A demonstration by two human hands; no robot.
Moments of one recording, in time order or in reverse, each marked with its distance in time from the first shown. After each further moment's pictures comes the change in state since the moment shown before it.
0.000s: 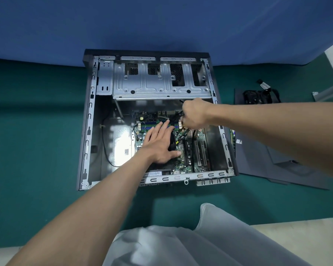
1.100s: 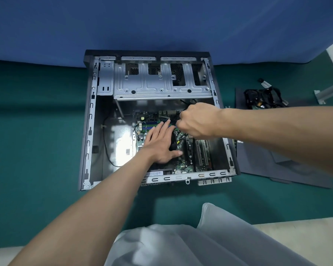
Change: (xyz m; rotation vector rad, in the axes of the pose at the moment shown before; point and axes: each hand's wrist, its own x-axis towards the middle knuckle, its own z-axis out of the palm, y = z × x) left_hand 0.002 0.001 0.002 0.020 0.009 -0.003; right_hand -0.021 0.003 0.007 -0.713 0.182 -0.512
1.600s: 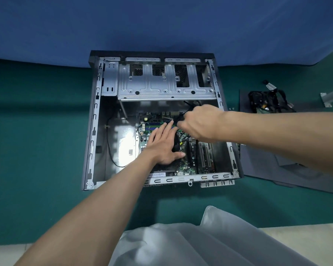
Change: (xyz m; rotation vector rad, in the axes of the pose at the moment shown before) left_hand -0.001 0.002 -0.001 -0.014 0.007 0.000; right_hand -0.001 -0.004 -0.008 0.035 -0.089 0.074
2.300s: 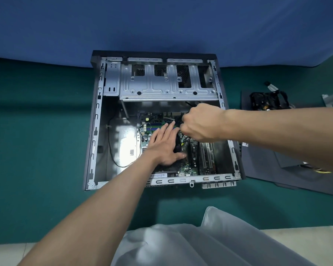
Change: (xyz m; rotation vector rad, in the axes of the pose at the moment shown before) left_hand 0.000 0.000 -0.001 0.010 -0.004 -0.005; right_hand 0.004 0.003 0.002 -0.162 0.095 -0.143
